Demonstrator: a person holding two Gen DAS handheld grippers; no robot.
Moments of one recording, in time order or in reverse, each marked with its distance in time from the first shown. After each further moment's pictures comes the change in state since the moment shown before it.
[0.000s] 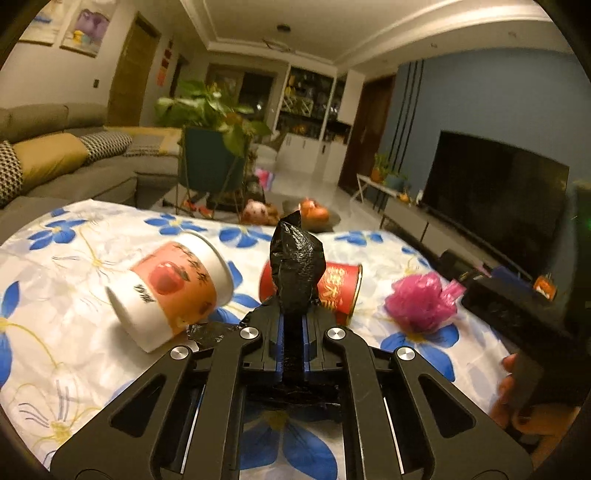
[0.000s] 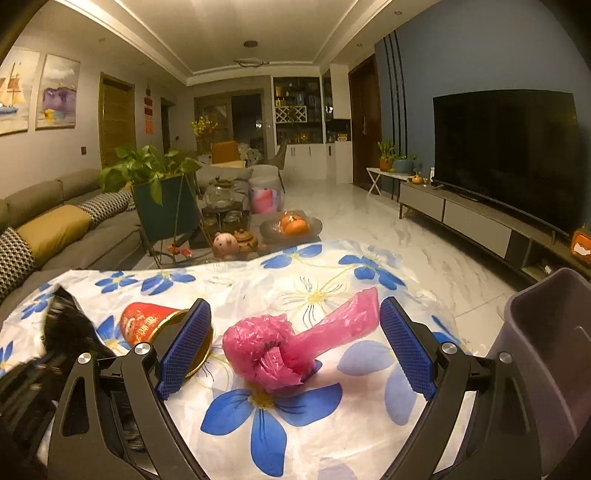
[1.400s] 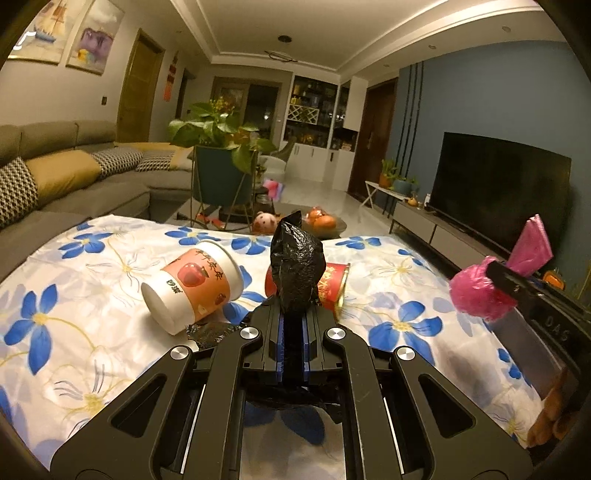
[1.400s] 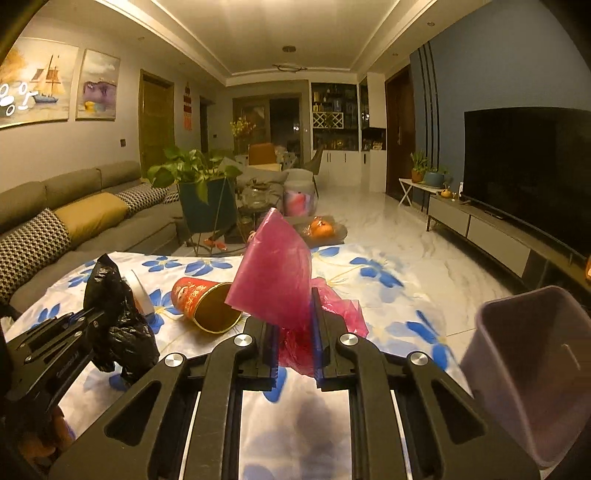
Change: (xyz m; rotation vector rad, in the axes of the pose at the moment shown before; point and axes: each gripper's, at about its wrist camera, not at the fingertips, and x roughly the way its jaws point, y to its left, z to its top) left arm -0.041 -0.020 0.002 0.043 -0.019 0.051; right arm -0.091 -0.025 -0.004 -0.085 -0.031 0.142
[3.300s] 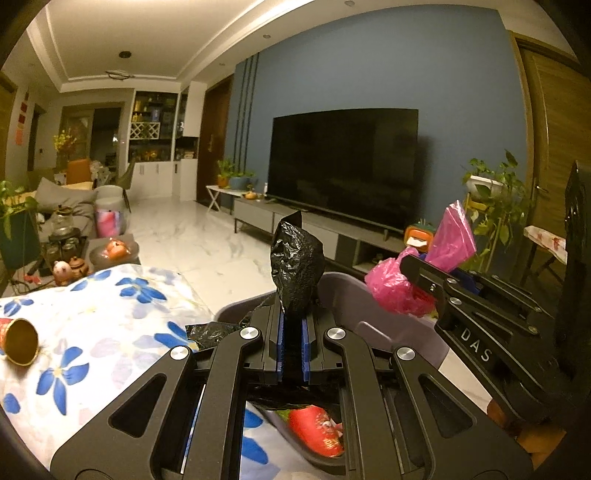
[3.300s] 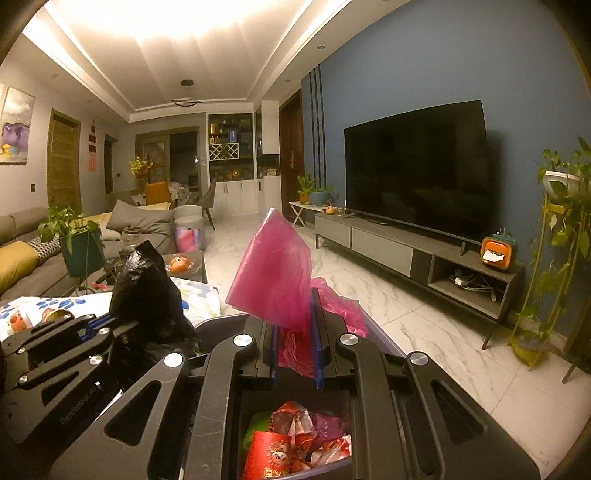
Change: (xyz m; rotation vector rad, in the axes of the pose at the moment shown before) left arm -0.001 -0.316 -0.017 0.272 -0.010 -0.568; right arm -0.110 -0.227 -0.026 0.134 -0.117 -0.375
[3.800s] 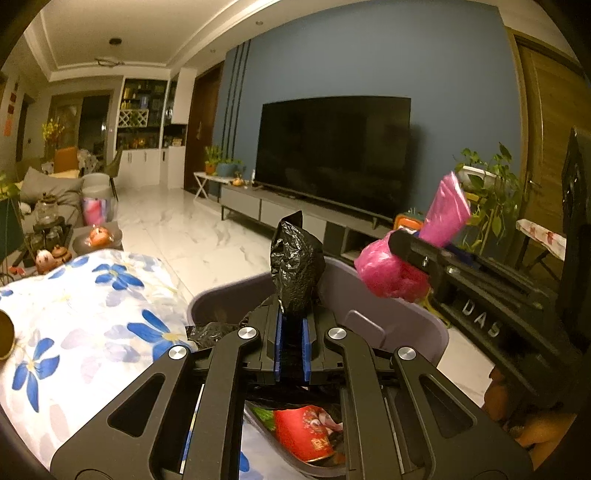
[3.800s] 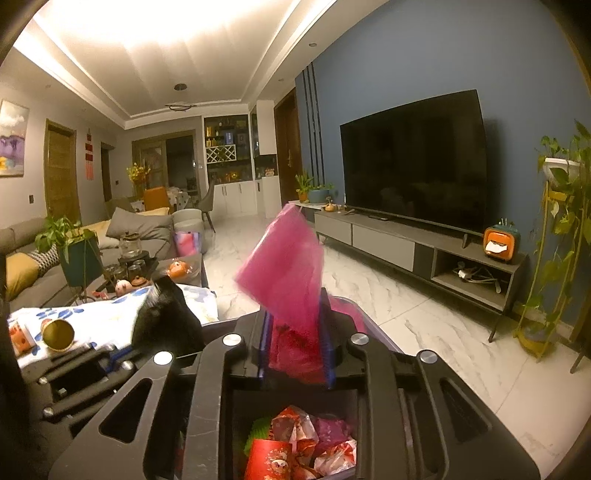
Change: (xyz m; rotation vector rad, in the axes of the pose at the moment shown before) left arm 0.027 -0.004 -0.015 -0.012 0.058 -0.056; right arm 0.007 -0.003 0.004 0.049 0.002 0.012
